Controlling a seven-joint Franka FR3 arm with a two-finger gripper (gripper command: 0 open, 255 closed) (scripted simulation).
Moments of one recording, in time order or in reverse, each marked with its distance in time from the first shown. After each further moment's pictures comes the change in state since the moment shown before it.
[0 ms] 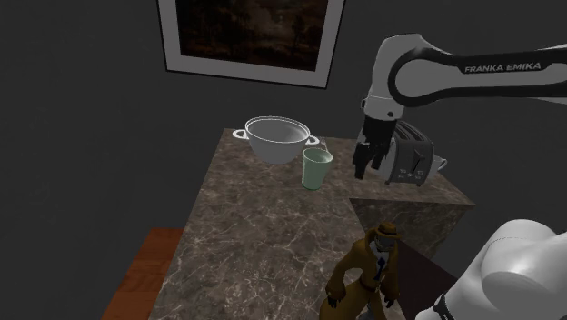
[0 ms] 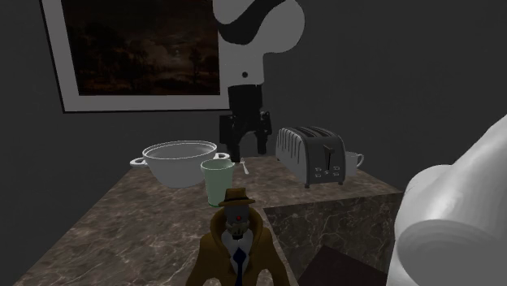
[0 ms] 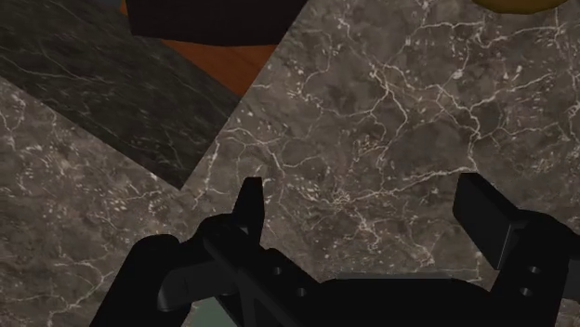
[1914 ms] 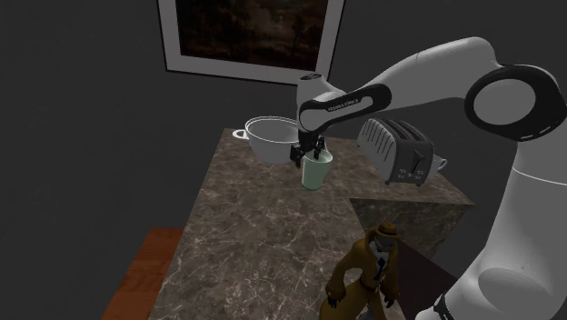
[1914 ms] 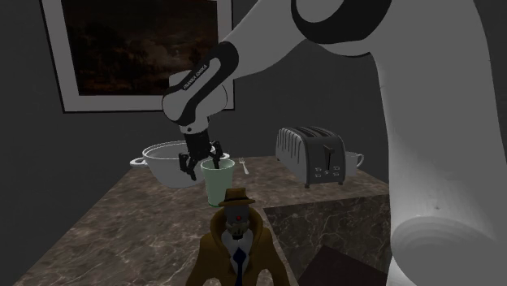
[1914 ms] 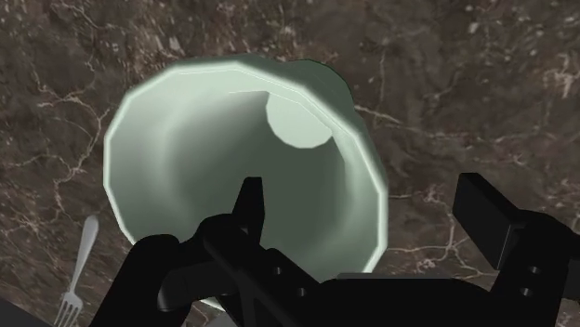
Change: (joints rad) arm -0.055 0.838 0.019 0.543 -0.274 0.375 0.234
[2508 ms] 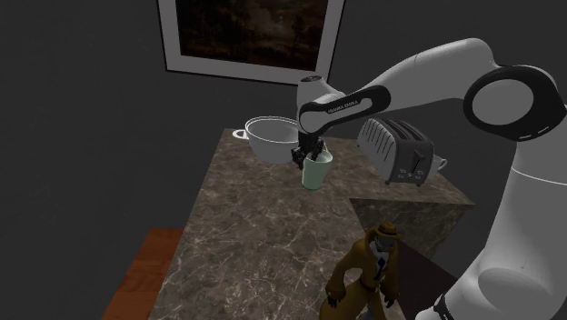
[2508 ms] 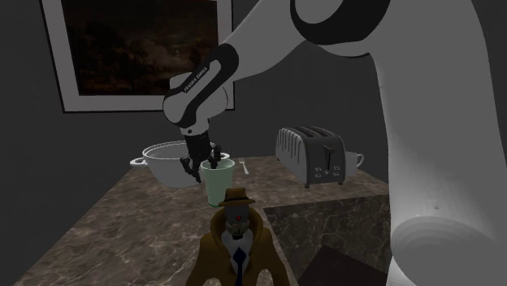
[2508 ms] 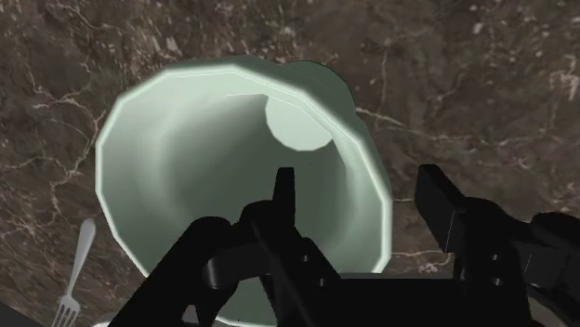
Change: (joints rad) arm -0.001 0.005 -0.001 -0.008 -0.002 0.014 0.001
